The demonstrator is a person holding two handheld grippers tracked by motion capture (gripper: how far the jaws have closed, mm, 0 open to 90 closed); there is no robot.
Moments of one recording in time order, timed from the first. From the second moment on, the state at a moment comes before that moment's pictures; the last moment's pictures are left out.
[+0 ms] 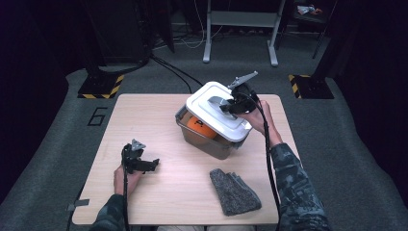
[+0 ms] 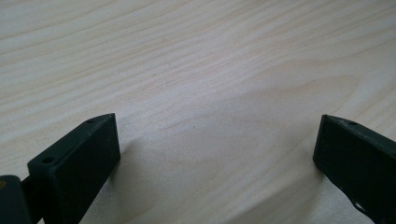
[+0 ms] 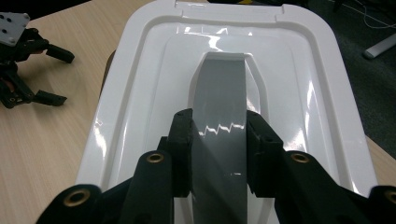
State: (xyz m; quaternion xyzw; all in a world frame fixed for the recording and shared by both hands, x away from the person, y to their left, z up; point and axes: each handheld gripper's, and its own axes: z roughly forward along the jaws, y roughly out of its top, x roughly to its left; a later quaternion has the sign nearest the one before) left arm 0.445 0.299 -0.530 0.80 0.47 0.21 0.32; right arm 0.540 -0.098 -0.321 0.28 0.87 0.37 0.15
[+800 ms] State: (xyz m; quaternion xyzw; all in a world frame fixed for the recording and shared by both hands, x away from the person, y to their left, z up) left arm 0.445 0.299 -0.530 0.80 0.47 0.21 0.32; right arm 0.548 -0.065 -0.348 0.24 0.90 0.34 0.11
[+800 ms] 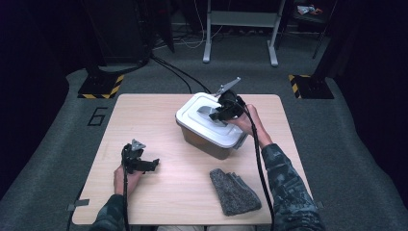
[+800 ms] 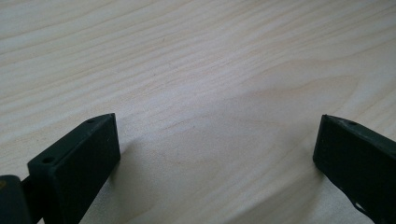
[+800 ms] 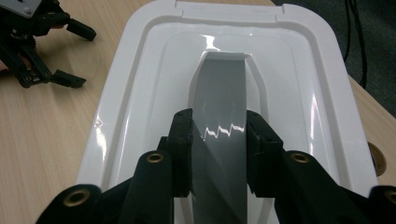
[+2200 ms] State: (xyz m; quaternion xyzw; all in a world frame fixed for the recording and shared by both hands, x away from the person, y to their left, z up) left arm 0.445 0.297 -0.531 0.79 0.47 0.21 0.33; right arm 0.541 -0.100 -0.335 0.29 0.87 0.37 0.15
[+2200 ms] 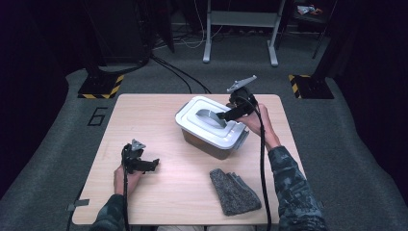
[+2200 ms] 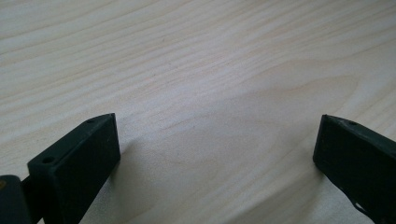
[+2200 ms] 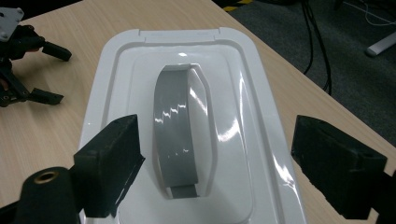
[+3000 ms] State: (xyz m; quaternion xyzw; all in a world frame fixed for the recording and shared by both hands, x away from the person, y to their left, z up) left arm 0.445 0.297 -0.531 0.79 0.47 0.21 0.33; right arm 0.520 -0.188 -0.346 0.36 0.83 0.37 0.19
